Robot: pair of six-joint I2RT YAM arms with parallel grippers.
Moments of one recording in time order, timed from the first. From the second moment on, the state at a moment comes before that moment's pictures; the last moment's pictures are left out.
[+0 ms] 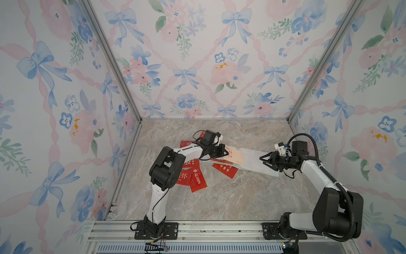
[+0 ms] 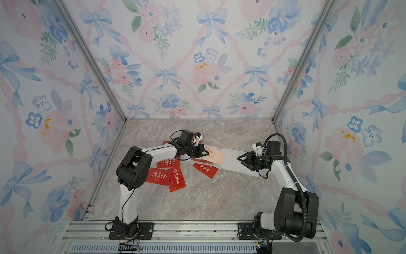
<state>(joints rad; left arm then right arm) -0.58 2.09 1.41 -0.09 0.58 -0.66 -0.19 1.37 0.86 -0.60 -0.81 0.40</state>
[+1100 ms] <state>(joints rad) -0.66 2.30 1.63 -0.10 0.60 -0.70 -0.17 1.35 0.83 -0.60 -0.77 0.40</state>
